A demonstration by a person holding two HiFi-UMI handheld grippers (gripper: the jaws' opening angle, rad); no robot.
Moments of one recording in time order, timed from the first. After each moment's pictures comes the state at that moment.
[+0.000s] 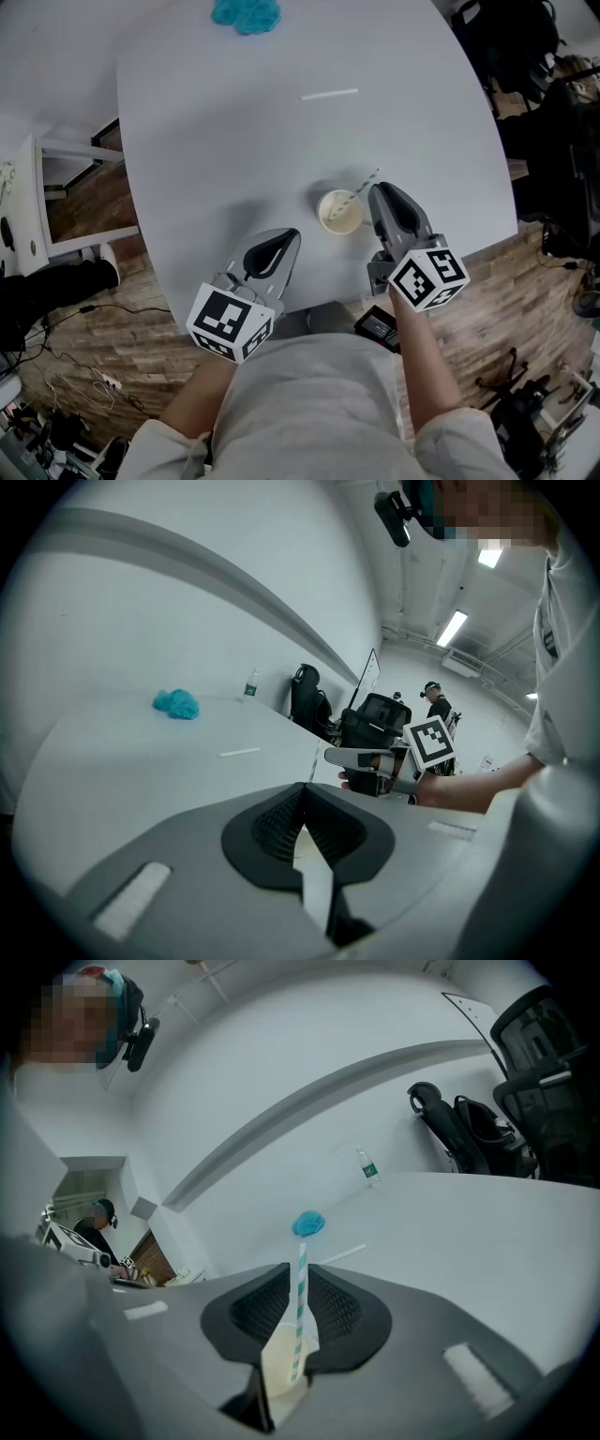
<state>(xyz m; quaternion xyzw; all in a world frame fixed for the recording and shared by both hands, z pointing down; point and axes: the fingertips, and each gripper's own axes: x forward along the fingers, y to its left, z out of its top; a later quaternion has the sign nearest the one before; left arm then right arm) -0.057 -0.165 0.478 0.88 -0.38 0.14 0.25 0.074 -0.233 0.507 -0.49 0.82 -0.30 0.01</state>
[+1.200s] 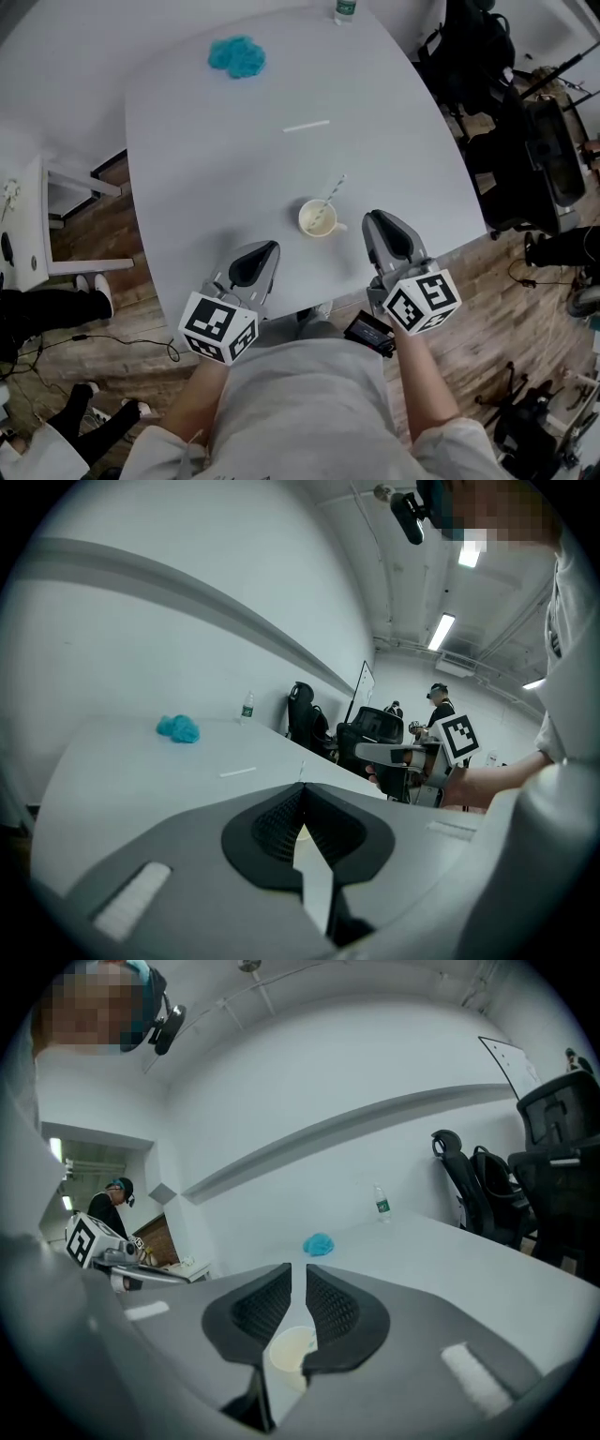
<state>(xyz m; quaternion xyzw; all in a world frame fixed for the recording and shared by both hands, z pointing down) -0.058 -0.132 0.432 0.89 -0.39 0.12 0.20 0.098 -0.171 0.425 -0.49 0.85 -0.21 -0.01</state>
